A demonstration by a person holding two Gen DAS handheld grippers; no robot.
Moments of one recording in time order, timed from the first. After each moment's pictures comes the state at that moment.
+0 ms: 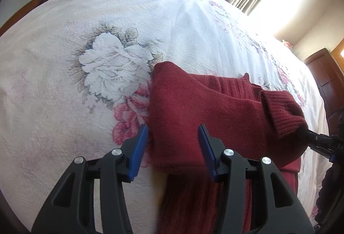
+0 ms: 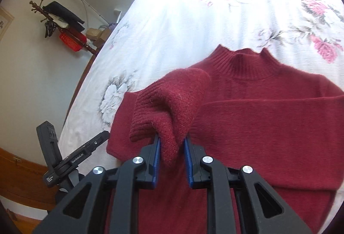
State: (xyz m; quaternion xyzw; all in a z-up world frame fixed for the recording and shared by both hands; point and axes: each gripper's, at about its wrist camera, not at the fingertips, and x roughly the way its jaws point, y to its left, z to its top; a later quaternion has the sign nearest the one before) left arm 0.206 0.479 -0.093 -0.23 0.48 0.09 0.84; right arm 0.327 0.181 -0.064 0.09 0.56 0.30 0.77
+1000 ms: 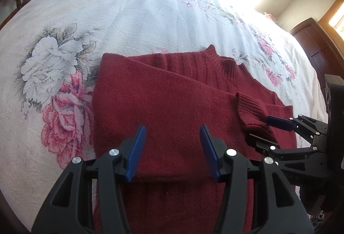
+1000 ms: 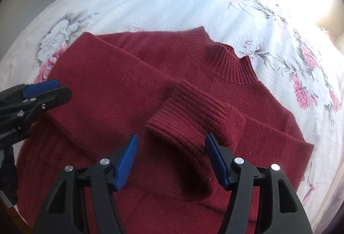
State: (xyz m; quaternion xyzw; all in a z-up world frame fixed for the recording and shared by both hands) left arm 0.254 0.401 -0.121 -0.19 0.53 0.03 0.83; right arm 0.327 0.219 -0.127 -0.22 0.56 0.23 0.77
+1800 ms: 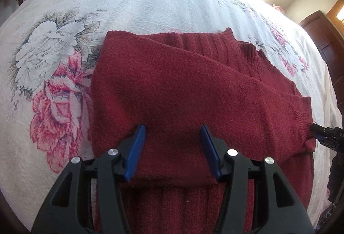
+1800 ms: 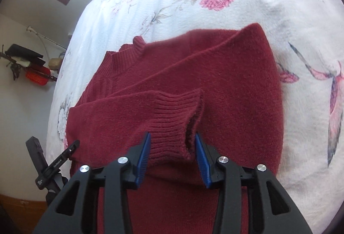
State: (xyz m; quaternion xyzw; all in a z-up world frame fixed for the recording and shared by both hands) left arm 0.254 0.402 -0.149 -0.17 0.53 0.05 0.83; right arm 0.356 -0.006 -0.147 0.18 0.61 0.18 0.75
